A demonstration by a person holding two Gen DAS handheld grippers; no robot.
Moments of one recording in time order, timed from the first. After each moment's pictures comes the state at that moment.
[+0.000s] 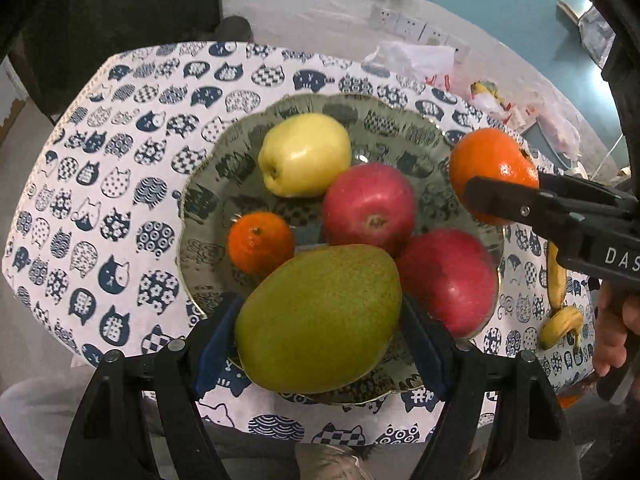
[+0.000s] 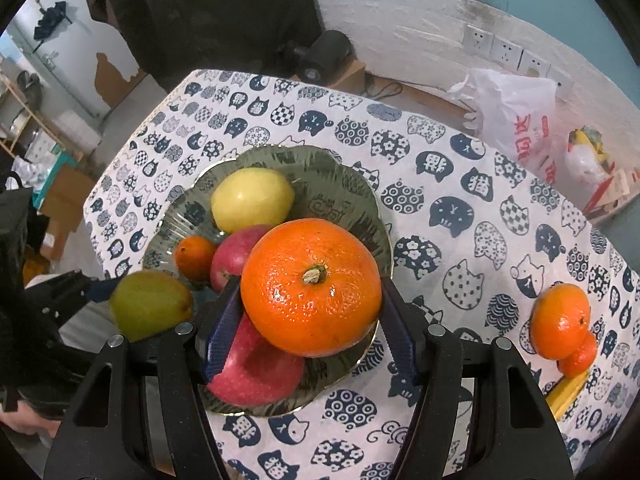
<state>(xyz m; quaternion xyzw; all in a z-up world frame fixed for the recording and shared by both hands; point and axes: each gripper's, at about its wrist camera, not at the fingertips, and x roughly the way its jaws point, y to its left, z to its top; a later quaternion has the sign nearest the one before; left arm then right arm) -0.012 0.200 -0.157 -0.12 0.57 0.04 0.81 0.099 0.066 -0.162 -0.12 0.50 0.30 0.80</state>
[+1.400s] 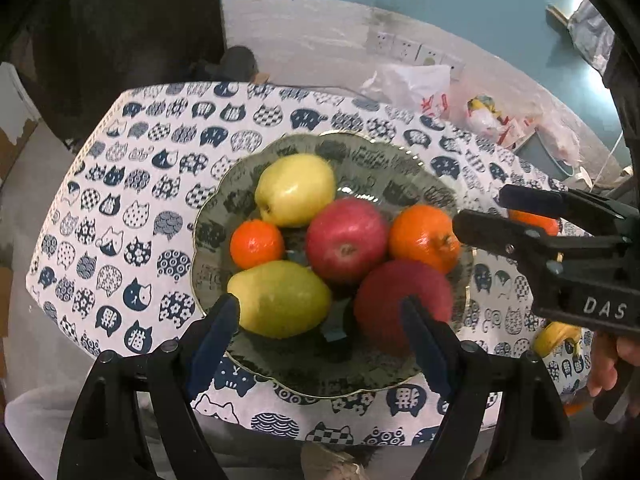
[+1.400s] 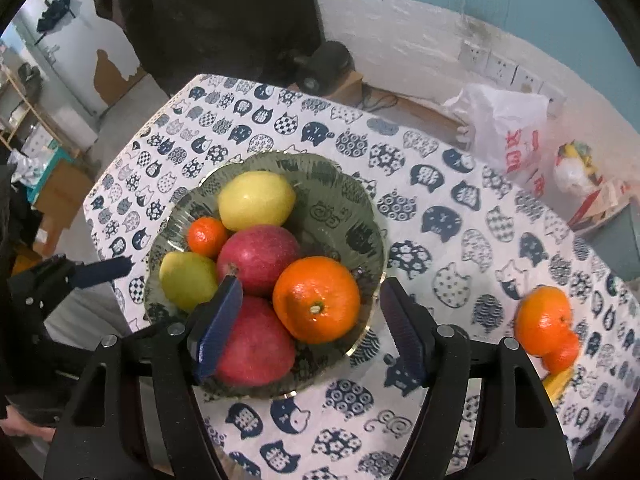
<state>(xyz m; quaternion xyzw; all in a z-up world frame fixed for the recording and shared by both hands) -0.015 0.184 -0.115 -0.09 0.53 0.06 0.84 0.081 0.066 -0.140 -0.14 0.48 0.29 0.82</state>
